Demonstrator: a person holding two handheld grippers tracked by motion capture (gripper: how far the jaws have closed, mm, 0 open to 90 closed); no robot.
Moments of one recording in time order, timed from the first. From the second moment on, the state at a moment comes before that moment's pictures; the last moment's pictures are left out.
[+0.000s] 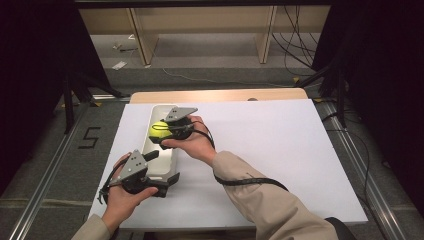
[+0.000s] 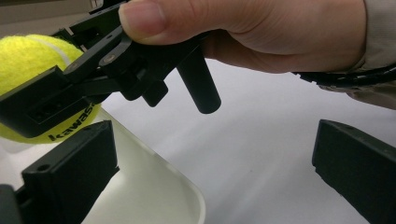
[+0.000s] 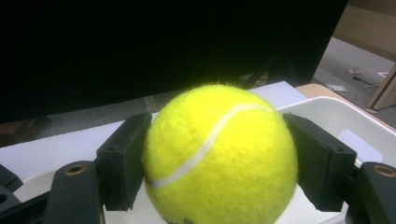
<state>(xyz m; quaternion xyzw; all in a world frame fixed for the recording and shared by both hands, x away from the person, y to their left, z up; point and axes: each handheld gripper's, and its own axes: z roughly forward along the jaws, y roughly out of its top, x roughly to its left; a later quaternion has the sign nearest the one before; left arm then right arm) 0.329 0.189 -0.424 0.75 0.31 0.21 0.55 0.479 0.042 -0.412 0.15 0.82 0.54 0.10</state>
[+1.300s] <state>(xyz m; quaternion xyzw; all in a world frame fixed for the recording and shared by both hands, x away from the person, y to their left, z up) 0.329 0.189 -0.424 0.75 0.31 0.21 0.55 0.482 0.047 -0.422 0.15 0.83 0.52 0.10</state>
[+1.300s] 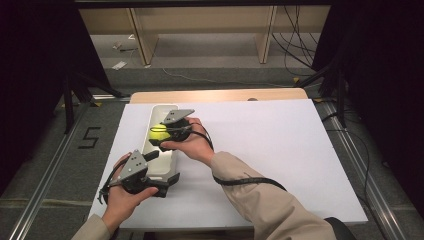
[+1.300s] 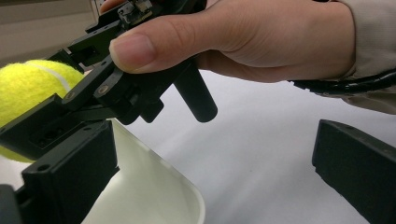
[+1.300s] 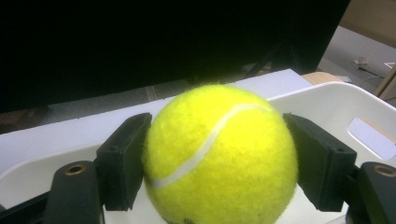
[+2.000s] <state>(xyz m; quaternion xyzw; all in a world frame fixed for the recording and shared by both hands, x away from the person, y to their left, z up) 0.329 0.189 -0.424 0.75 0.31 0.21 0.55 0.483 0.048 -0.424 0.15 0.84 0.52 0.09</state>
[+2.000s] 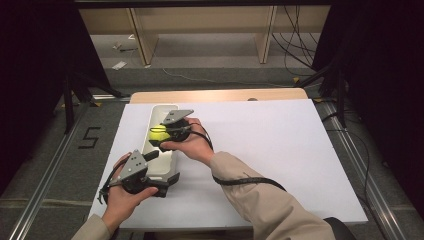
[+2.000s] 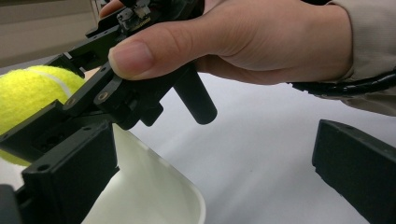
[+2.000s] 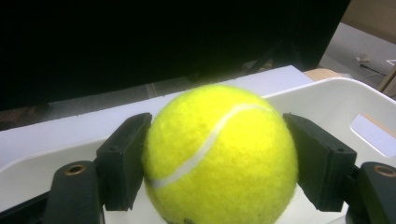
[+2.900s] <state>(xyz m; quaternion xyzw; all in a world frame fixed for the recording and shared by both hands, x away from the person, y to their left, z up) 0.329 0.190 -0.424 0.75 0.31 0.21 0.55 0.484 0.053 -0.429 0.15 0.84 0.51 0.09</state>
